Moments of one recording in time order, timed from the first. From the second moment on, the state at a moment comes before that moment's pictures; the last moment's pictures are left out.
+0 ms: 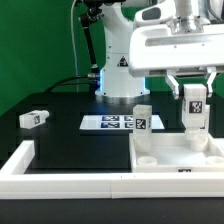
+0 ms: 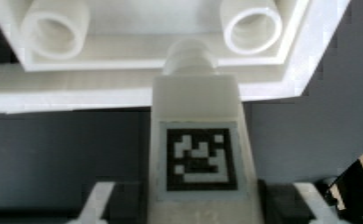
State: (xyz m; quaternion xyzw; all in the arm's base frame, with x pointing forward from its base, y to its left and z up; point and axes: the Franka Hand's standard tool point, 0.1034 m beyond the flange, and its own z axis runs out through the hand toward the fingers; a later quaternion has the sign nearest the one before) arm 0.579 0.087 0.123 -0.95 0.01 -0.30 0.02
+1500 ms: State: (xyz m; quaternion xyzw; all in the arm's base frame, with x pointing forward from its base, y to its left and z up) arm 0.597 0.117 0.096 -0.96 0.00 -0.29 0.03
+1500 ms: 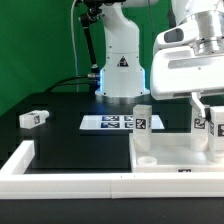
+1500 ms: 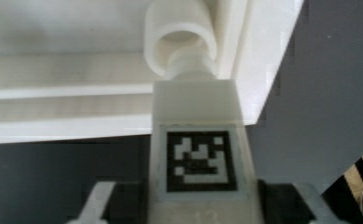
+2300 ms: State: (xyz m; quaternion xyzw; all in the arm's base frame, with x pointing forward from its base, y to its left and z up) arm 0.591 0.114 0.089 -0.96 0.00 -0.28 0.03
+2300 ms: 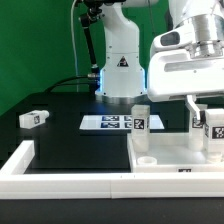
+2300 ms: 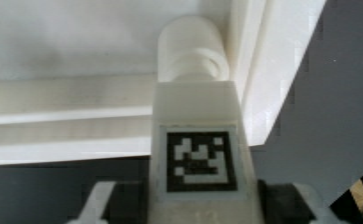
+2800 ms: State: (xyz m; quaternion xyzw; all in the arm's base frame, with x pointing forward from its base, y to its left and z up) arm 0.594 0.119 0.077 -0.96 0.00 -0.28 0.03
